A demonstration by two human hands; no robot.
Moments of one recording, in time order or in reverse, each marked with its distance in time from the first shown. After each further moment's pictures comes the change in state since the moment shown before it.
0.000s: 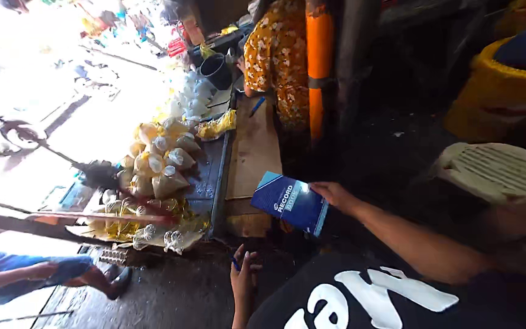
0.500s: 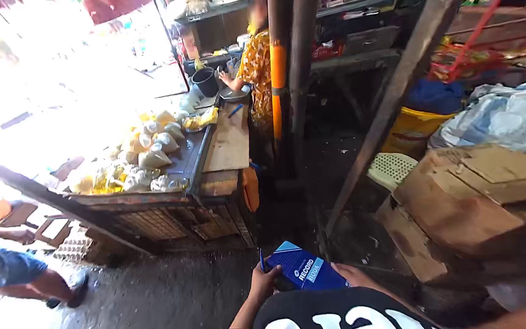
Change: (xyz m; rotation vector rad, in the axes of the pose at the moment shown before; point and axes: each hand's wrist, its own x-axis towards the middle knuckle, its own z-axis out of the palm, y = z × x) left_hand -0.186 -0.151 0.005 0.322 -0.476 -0.217; right_hand -0.368 0.229 0.035 -0.002 0.050 0.380
